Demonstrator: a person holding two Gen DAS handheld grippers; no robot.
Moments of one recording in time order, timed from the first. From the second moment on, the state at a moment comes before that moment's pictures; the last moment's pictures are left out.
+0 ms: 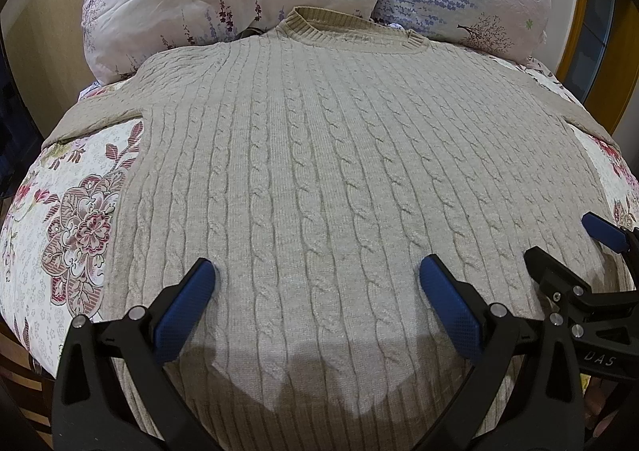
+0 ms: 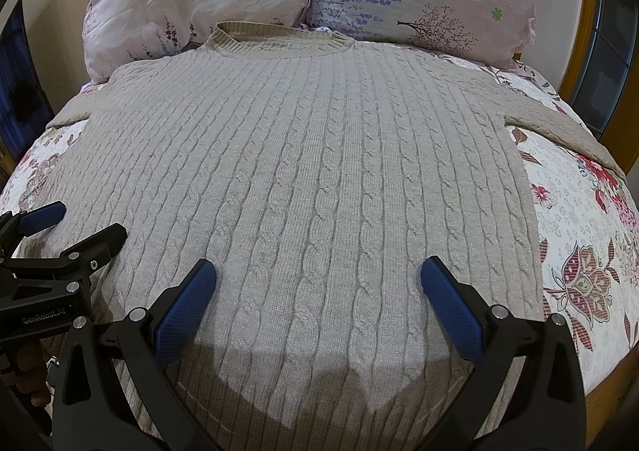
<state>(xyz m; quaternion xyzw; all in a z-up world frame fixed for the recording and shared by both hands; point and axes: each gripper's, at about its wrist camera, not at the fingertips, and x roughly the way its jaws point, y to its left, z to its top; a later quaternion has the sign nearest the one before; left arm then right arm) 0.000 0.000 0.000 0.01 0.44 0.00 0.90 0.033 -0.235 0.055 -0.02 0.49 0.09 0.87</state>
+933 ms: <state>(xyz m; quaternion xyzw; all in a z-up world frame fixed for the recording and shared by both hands) 0.000 0.000 0.000 0.01 0.44 0.00 0.90 0.034 -0.234 0.055 -0.03 0.49 0.09 0.86</state>
